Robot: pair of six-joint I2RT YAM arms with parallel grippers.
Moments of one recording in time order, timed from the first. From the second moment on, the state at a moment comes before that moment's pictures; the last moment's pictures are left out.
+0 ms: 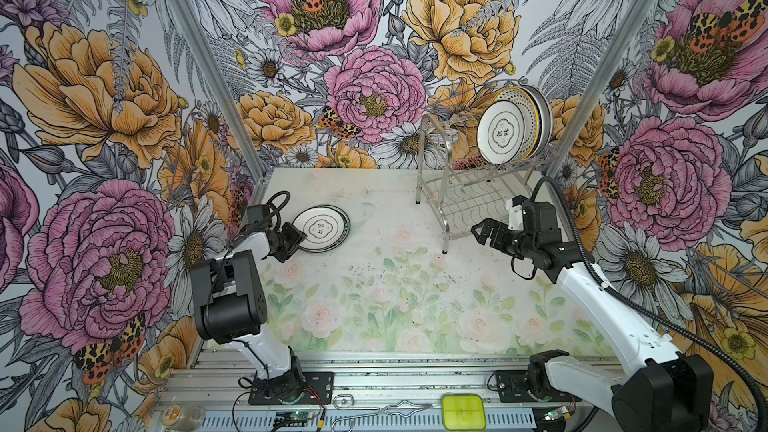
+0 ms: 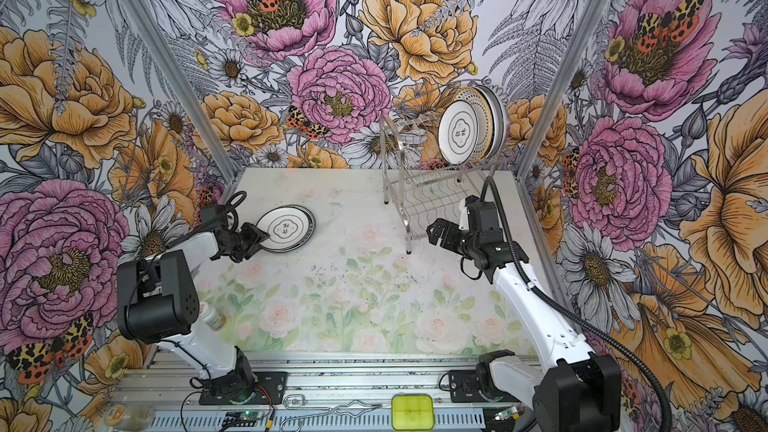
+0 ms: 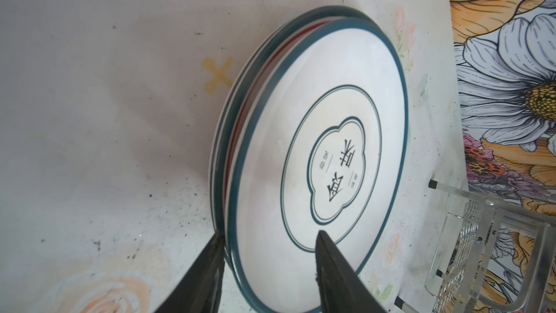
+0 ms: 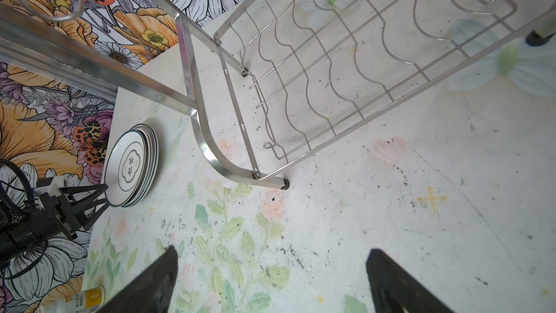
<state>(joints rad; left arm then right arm) 0.26 1.69 1.00 -0.34 0.38 -0.62 0.17 1.14 0.94 -0.55 -0.25 0.51</state>
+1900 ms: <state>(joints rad) 0.15 1.10 1.06 -0.71 0.24 -0.57 0.04 1.49 1.80 -0.65 -0.17 0.24</state>
